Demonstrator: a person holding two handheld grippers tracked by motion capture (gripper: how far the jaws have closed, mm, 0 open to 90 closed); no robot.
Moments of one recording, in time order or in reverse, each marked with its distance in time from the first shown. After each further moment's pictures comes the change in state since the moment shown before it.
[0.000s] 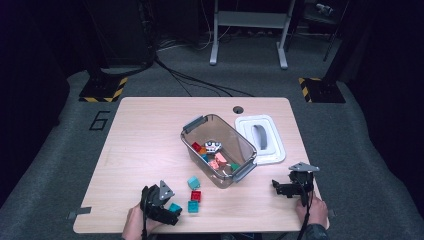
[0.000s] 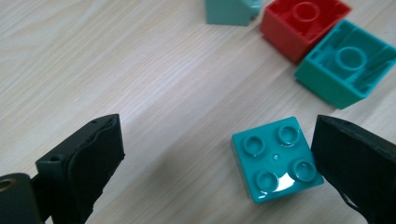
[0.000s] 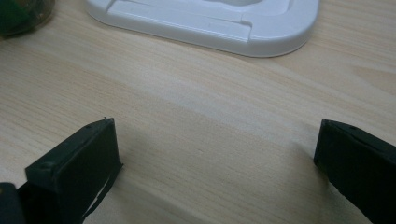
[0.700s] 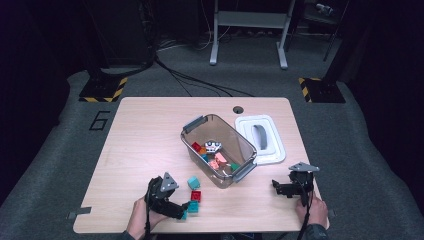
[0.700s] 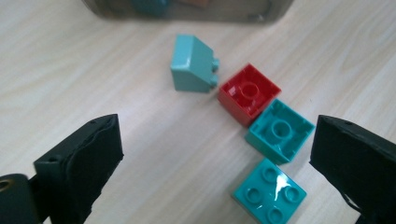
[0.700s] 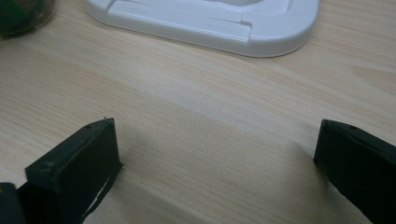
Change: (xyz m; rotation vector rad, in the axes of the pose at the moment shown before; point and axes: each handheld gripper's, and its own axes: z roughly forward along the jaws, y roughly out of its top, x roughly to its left) left arm -0.006 0.029 -0.012 -0.083 -0.111 0.001; right arm 0.000 0.000 0.000 0.000 0.000 0.000
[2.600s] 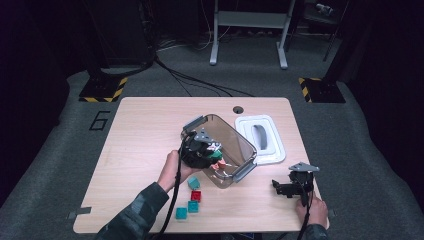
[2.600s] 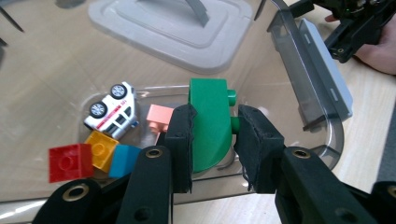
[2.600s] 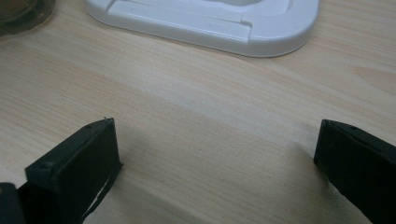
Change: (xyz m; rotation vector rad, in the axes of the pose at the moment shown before) left arm 0.013 0.155 0.017 -0.059 -0.189 0.084; right arm 0.000 0.000 0.000 -0.001 0.000 0.000
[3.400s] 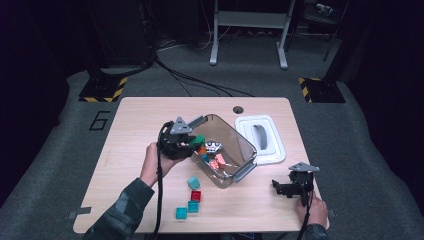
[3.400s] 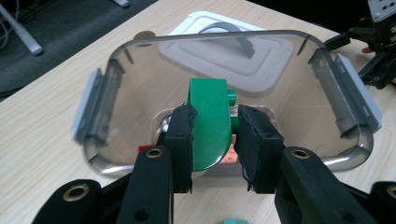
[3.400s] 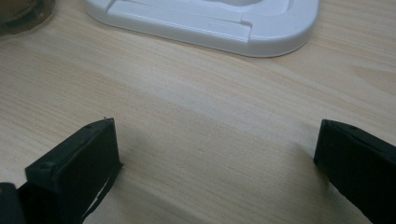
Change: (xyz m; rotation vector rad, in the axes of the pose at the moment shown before) left arm 0.018 0.000 -0.053 -0.119 0.158 0.029; right arm 0.000 0.000 0.000 0.000 0.000 0.000
